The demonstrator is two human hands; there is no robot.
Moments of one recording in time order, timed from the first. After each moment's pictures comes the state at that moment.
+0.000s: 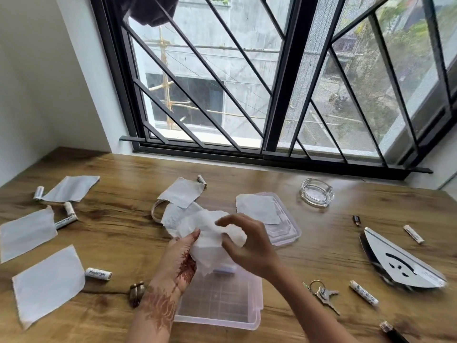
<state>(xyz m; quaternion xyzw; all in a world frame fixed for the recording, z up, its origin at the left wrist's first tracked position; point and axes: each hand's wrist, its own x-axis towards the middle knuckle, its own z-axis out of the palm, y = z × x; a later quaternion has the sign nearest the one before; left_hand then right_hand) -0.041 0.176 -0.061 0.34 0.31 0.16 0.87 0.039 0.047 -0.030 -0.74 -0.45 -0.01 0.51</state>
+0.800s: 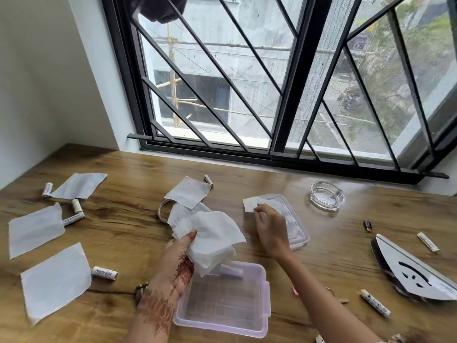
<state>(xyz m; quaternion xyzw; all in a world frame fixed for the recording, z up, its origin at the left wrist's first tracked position) -0.046 0.187 -0.058 0.32 0.34 0.18 0.87 0.118 0.059 -0.089 -0.87 -0.27 -0.09 0.40</state>
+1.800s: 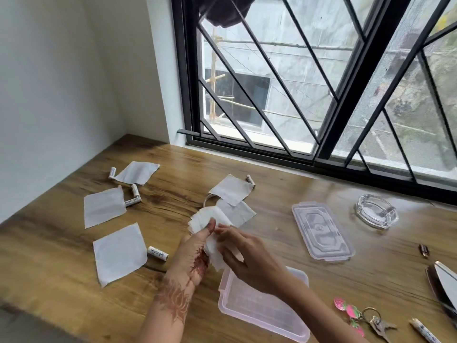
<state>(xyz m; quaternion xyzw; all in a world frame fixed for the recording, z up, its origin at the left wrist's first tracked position) -0.094 0.217 -0.026 0.37 0.40 0.18 0.82 -0.006 0.108 -0.031 -0.69 -0.63 0.08 0.36</state>
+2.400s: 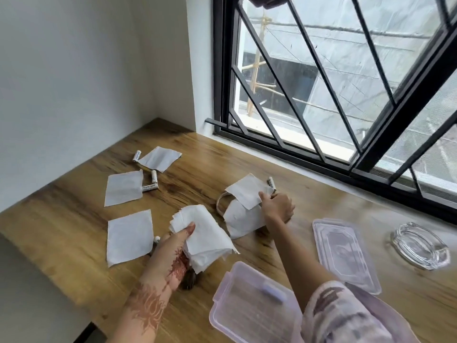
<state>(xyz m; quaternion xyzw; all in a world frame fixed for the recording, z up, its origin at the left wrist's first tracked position) -0.107 0.242 -0.033 0.30 0.52 0.27 0.75 0.130 0.226 -0.093 -0.91 -0.07 0.10 0.40</state>
